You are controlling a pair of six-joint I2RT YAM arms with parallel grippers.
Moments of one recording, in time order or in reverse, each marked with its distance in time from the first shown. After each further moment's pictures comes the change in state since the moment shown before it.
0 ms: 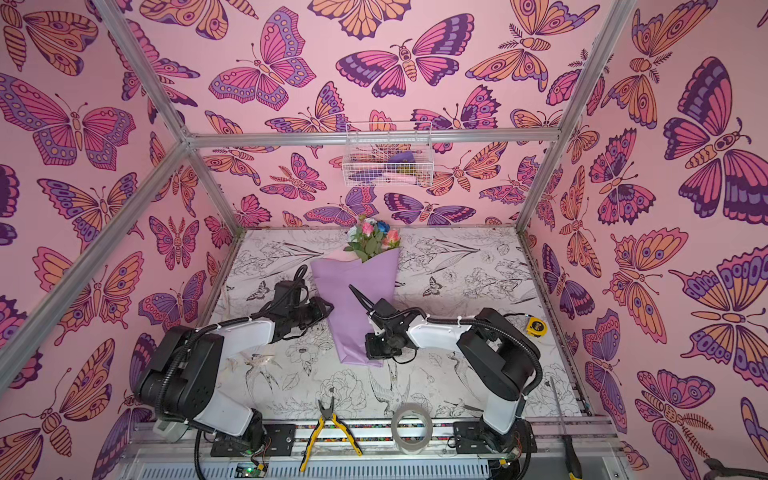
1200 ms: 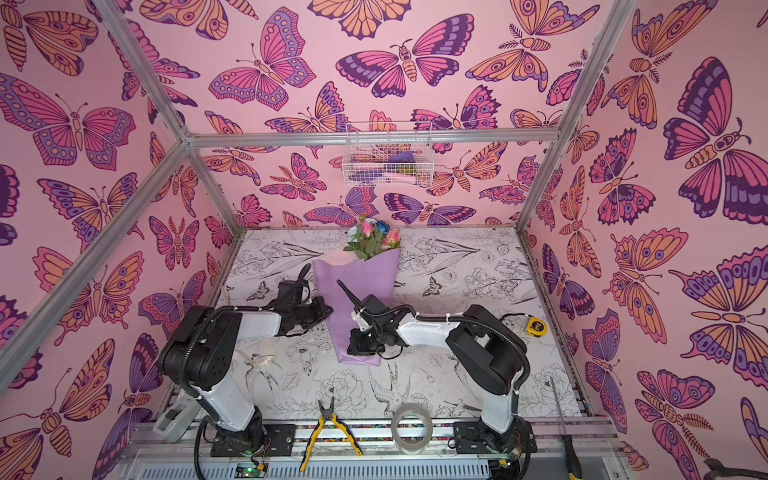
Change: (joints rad) left arm 0.039 0.167 0.039 0.082 0.071 0.018; right arm 0.037 0.098 0.093 0.116 -0.129 0.050
